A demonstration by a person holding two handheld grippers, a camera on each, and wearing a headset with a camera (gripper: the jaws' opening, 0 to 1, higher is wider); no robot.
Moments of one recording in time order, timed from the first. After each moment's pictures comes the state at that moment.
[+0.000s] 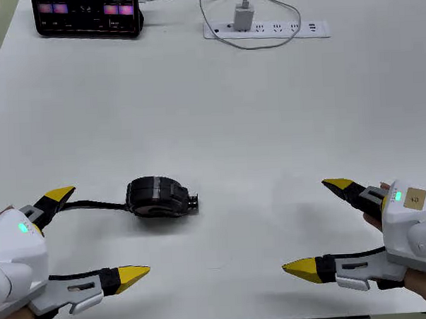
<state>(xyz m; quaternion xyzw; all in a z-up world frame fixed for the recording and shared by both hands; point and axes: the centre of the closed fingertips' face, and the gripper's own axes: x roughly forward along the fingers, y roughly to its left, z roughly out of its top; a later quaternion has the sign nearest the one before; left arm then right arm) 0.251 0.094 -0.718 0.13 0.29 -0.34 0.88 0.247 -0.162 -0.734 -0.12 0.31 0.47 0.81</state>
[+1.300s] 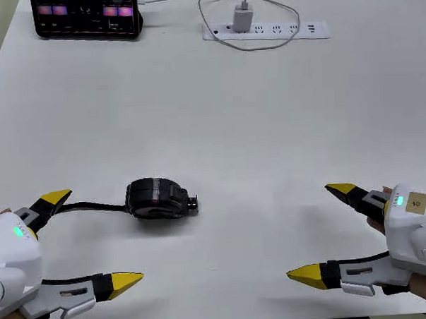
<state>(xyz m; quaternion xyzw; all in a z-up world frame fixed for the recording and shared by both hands) 0.246 0.100 -0.720 0.14 0.30 -0.36 0.87 0.241 -0.167 -0.736 -0.13 0.32 0.48 0.81</state>
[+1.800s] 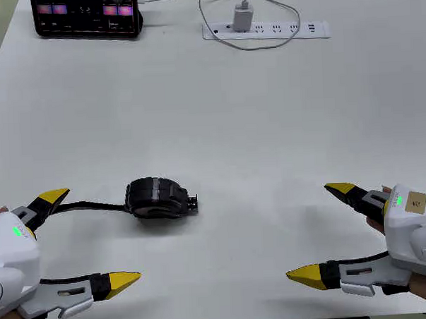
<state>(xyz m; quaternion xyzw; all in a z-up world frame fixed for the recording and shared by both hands) 0.247 0.103 -0.720 0.15 0.30 -0.35 0.87 0.241 -0.166 -0.736 -0.13 0.32 0.48 0.81</state>
